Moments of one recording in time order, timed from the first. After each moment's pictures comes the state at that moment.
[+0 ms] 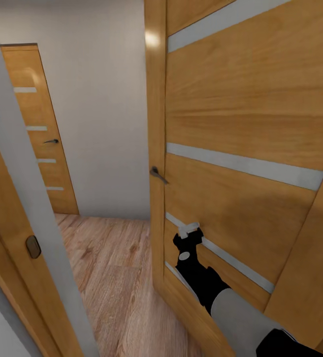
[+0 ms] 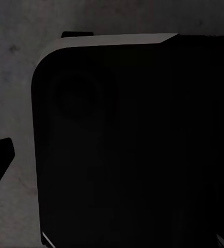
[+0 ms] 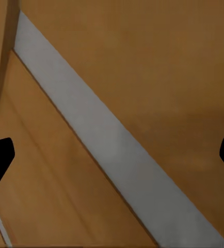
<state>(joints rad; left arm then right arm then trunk) 0.00 -0.03 0.01 -0.05 0.02 -0.07 -0.01 -0.78 0.17 0.51 -0.60 0.05 0.20 -0.54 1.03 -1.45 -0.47</state>
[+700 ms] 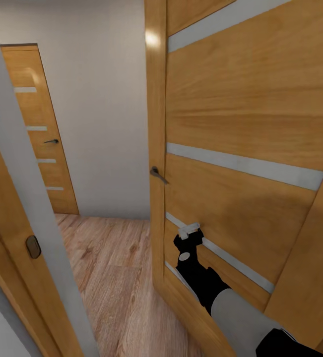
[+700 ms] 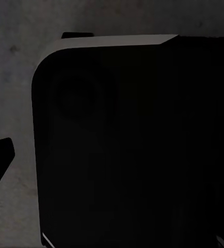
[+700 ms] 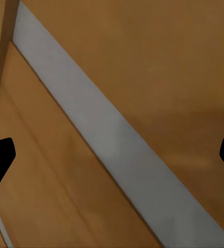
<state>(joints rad) 0.00 -0.03 0.01 -0.05 0.02 -0.07 -0.01 -0.78 0.17 0.51 -0.59 0.05 0.21 -0.54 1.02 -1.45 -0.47</state>
